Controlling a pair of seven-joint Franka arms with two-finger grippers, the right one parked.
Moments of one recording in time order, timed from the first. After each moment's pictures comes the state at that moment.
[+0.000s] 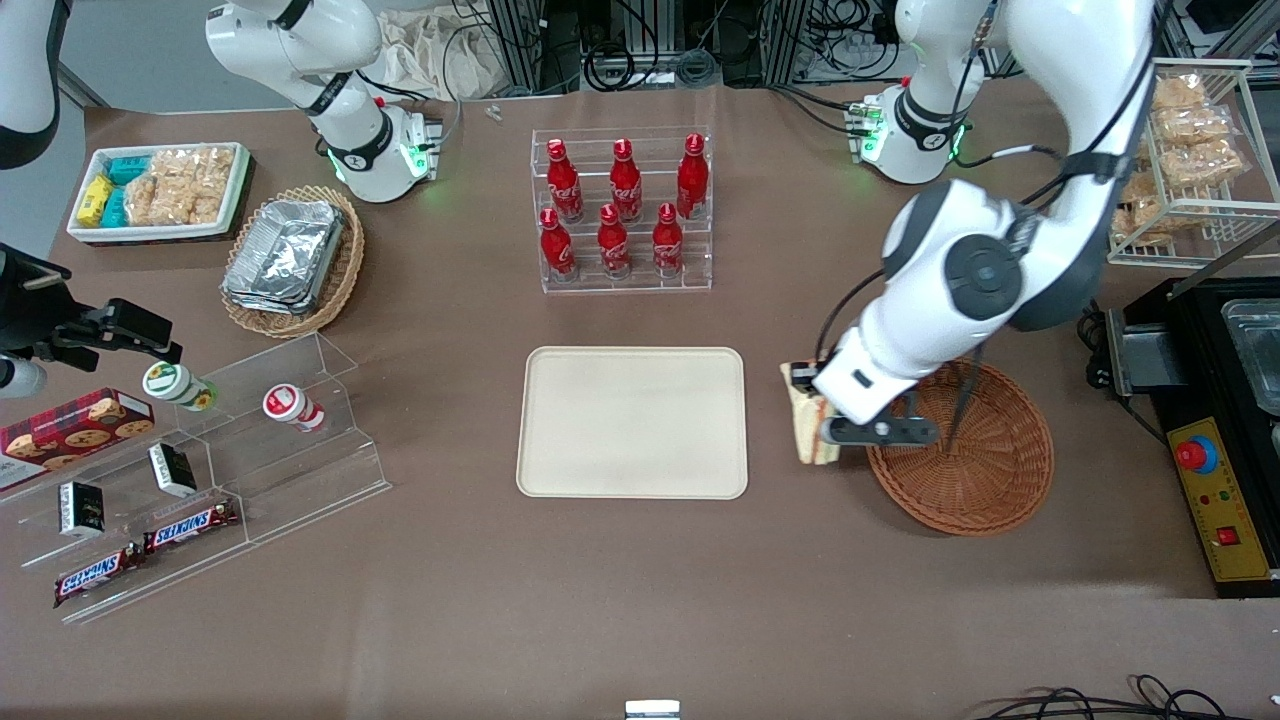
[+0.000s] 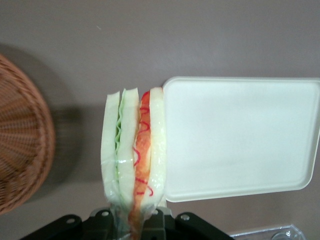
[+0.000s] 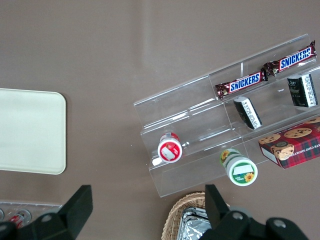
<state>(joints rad) -0.05 0.38 -0.46 -1.70 0.01 2.08 -0.44</state>
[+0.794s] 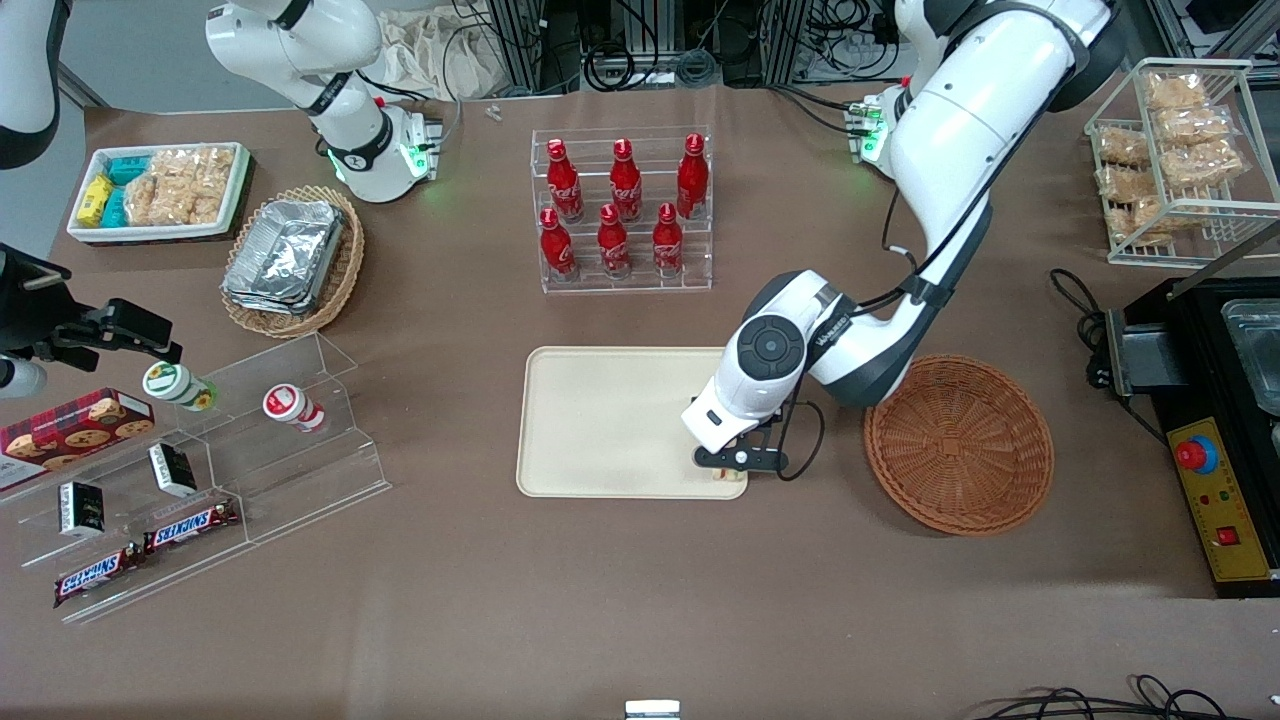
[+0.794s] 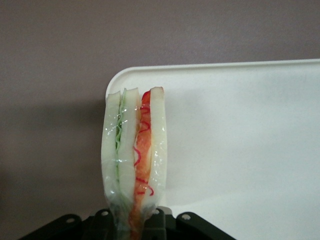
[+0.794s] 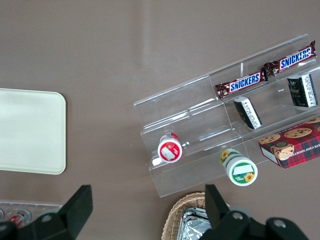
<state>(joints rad) -0.23 0.73 -0.46 -1.54 0.30 2.22 -0.68</state>
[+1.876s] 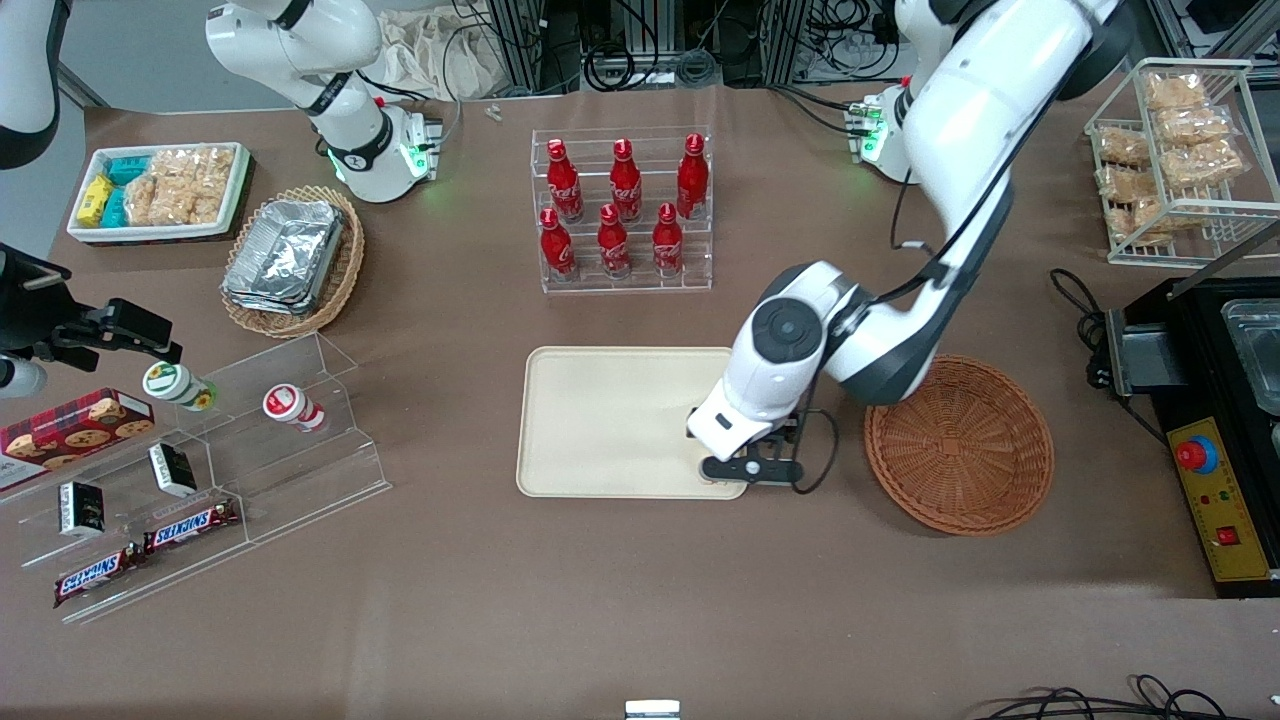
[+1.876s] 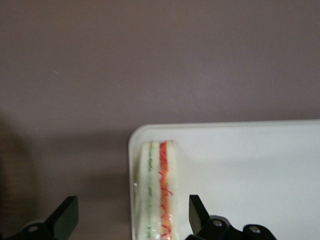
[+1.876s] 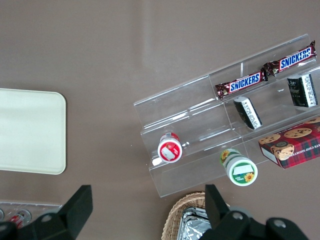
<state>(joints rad) -0.20 0.61 -0.43 -1.49 0.33 2.18 -0.70</state>
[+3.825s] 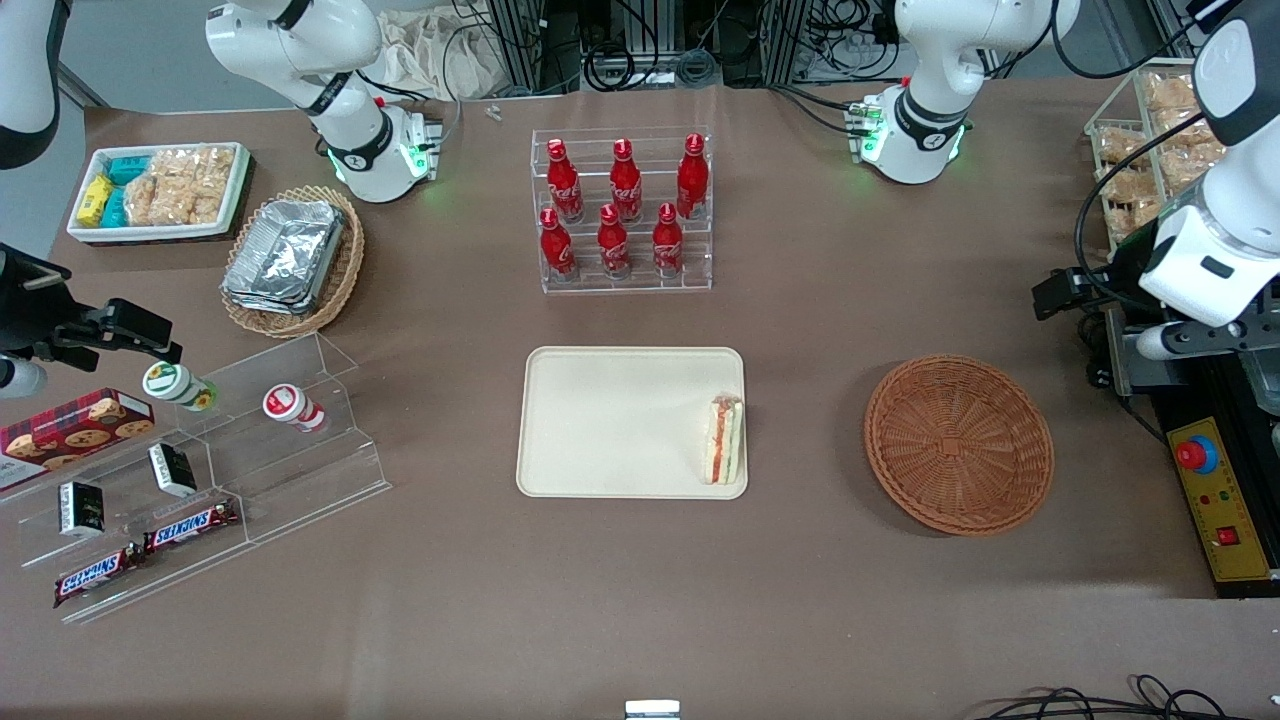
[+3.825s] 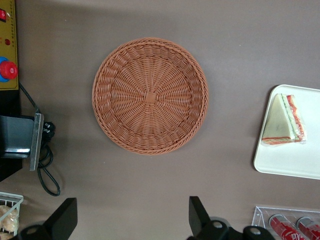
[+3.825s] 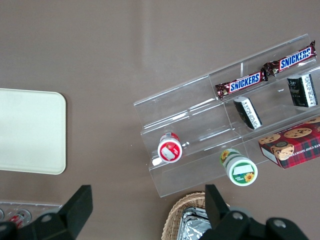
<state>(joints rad) -0.16 0.00 0.10 -1.68 -0.02 1.67 -0.18</state>
